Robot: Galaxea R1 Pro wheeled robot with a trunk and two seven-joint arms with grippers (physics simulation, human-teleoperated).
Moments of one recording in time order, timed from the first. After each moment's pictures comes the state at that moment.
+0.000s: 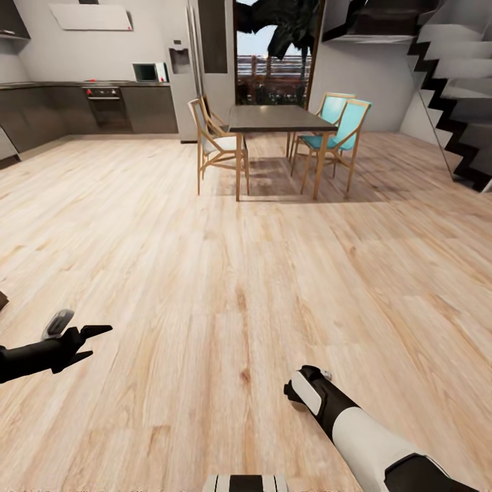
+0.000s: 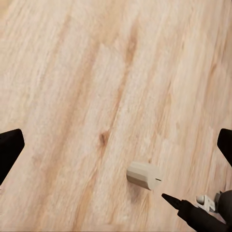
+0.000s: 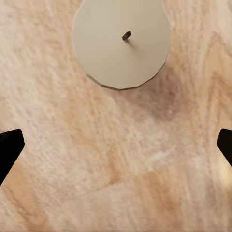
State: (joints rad) left arm -0.39 0.57 0.20 -1.36 1.50 1.05 0.21; right arm -0.76 0.12 0.31 -0.39 -0.65 0.51 -0.56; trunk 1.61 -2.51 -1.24
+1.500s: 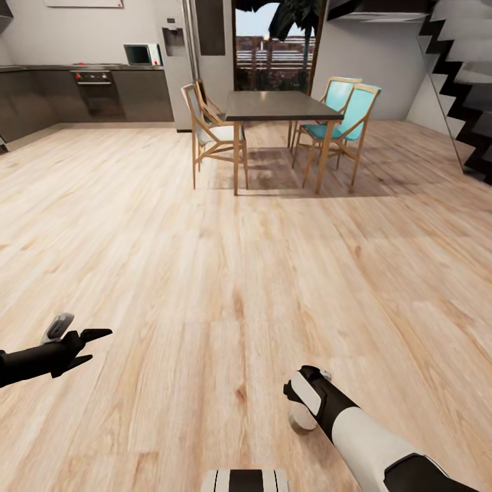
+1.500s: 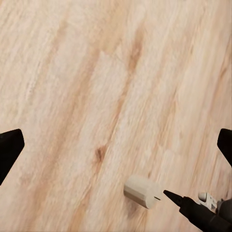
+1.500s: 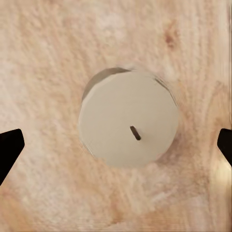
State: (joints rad) left arm -0.37 0.57 0.20 -1.36 1.50 1.05 0.21; right arm -0.76 0.12 0.31 -0.39 -0.64 0.51 -0.56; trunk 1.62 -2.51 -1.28
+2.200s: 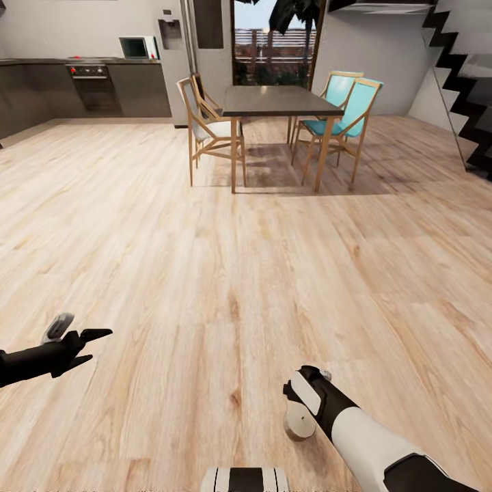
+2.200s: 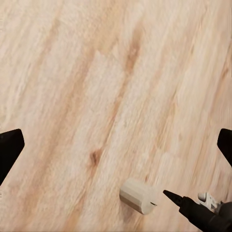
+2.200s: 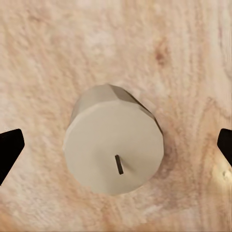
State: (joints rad) left arm -0.37 0.57 0.20 -1.36 1.50 1.05 0.21; right arm -0.76 0.12 0.31 -0.39 -0.64 0.51 -0.56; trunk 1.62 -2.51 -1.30
